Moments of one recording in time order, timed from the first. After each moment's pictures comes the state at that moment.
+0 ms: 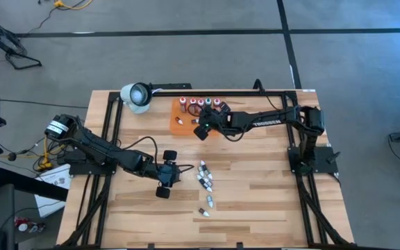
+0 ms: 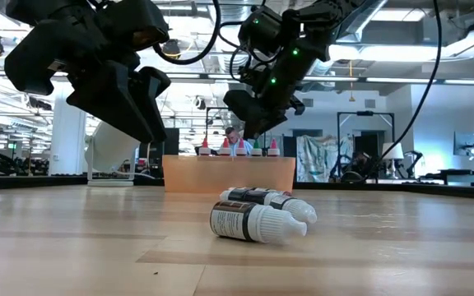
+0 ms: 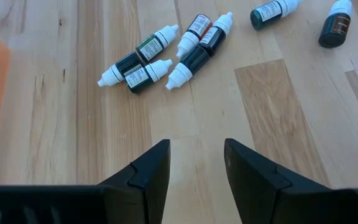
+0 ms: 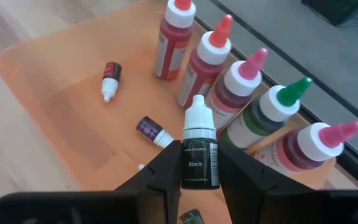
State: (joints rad) left arm -0.33 1.48 0.76 -0.14 -0.24 -0.04; right arm -0.16 1.88 1.29 -0.29 0.54 0.27
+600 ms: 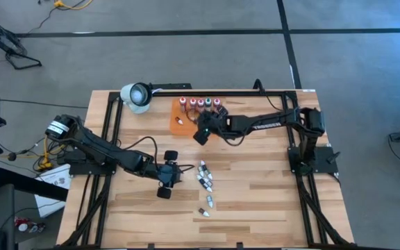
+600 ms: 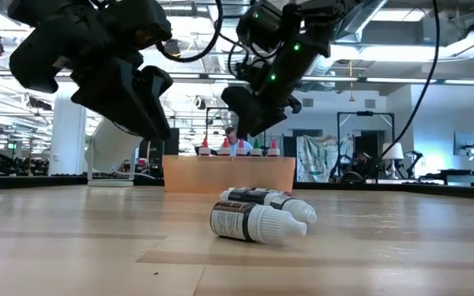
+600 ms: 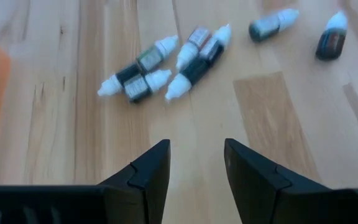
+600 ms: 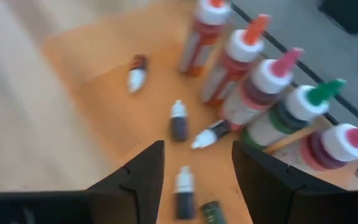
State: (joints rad) left arm -0.33 1.49 0.76 -0.10 -0.24 -0.04; right arm -0.12 1.88 1.29 -0.29 0.52 0.25
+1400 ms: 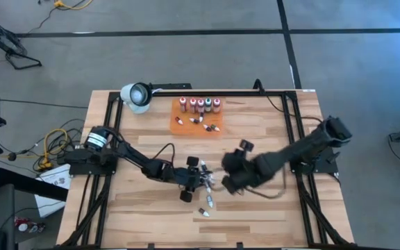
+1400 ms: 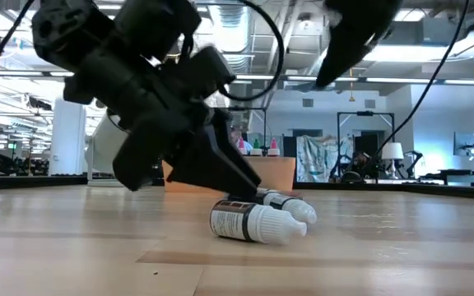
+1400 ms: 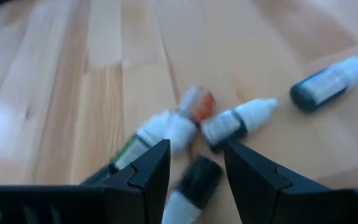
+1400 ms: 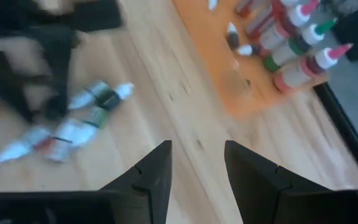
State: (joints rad) left arm -0.28 1.95 0.83 0.54 -0.22 0.17; right arm 0.42 1.67 1.29 -0.94 0.71 0.62
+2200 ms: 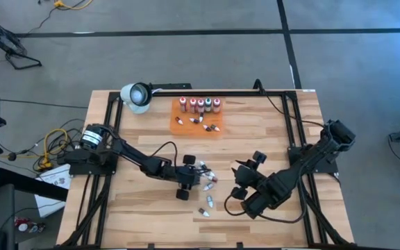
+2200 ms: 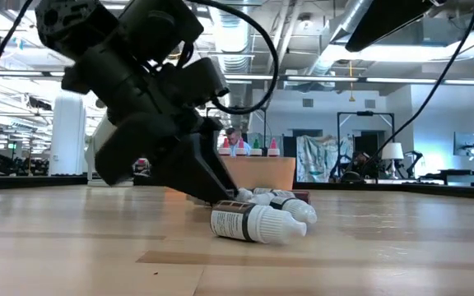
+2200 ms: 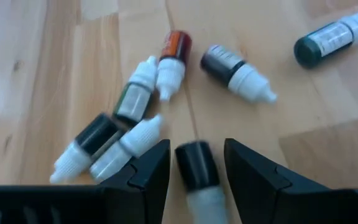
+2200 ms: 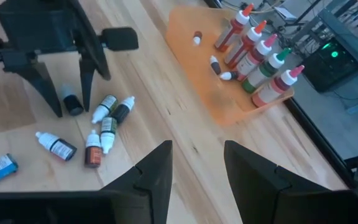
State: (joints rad) left arm -0.26 1.89 0.84 0.33 -0.19 0.10; right arm 0.66 1.66 1.29 -1.10 0.94 0.92
